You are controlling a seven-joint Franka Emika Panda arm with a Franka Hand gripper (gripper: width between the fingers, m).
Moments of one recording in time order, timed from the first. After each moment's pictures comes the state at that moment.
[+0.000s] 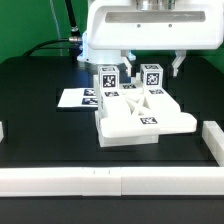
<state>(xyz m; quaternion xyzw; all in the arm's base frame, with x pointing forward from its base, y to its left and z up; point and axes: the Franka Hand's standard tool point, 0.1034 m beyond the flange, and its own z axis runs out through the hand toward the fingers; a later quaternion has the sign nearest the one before) 0.536 0.045 0.112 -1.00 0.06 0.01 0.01</state>
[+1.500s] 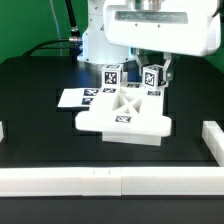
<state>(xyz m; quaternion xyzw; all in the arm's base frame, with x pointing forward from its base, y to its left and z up) 0.543 0.050 0.112 -0.88 0.47 -0.01 0.04</state>
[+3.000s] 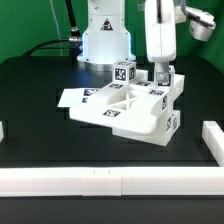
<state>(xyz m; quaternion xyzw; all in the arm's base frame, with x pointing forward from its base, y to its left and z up) 0.544 0.061 0.113 -0.65 0.76 0.02 0.06</state>
